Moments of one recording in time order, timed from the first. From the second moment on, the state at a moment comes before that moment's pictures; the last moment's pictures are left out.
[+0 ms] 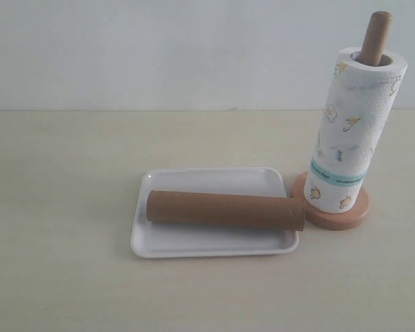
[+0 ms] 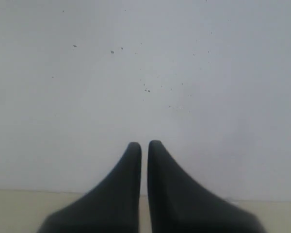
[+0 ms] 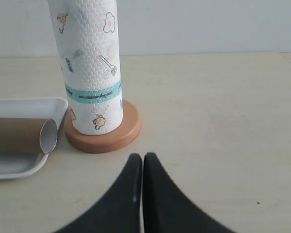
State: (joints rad) left arm -0.21 0.29 -0.36 1.49 0.14 -1.60; right arm 0.05 0.00 0.00 0.05 0.33 0.00
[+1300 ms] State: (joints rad) left arm -0.08 0.03 -0.14 0.05 0.27 -0.01; right arm 0.05 0.00 0.00 0.05 0.33 0.00
